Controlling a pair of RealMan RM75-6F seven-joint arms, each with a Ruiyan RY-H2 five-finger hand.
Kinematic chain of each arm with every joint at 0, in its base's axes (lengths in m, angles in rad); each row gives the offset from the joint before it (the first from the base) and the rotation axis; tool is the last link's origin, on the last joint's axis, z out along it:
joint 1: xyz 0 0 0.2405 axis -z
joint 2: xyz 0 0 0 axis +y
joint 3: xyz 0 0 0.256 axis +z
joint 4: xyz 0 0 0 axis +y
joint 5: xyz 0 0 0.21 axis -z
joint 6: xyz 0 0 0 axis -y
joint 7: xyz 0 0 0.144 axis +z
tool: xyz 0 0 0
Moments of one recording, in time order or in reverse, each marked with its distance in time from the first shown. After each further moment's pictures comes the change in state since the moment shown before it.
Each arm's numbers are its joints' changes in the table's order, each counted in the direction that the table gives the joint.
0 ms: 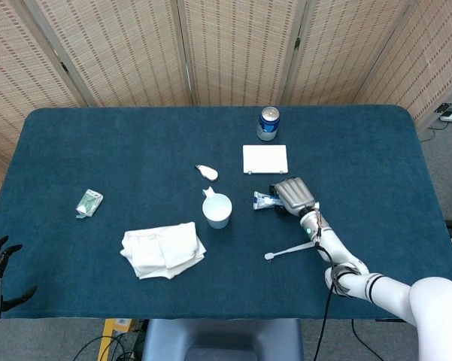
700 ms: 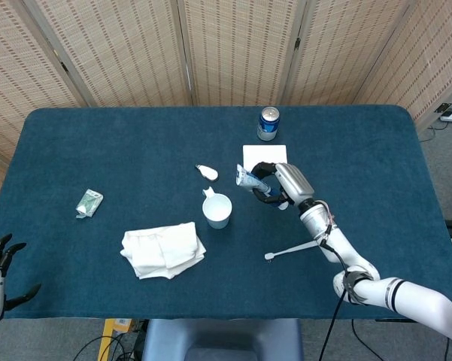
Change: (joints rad) left arm -0.001 0.008 0.000 -0.037 -0.025 -0.016 0.026; right arm 0.064 0.168 0.163 -0.344 0.131 -0.137 0.631
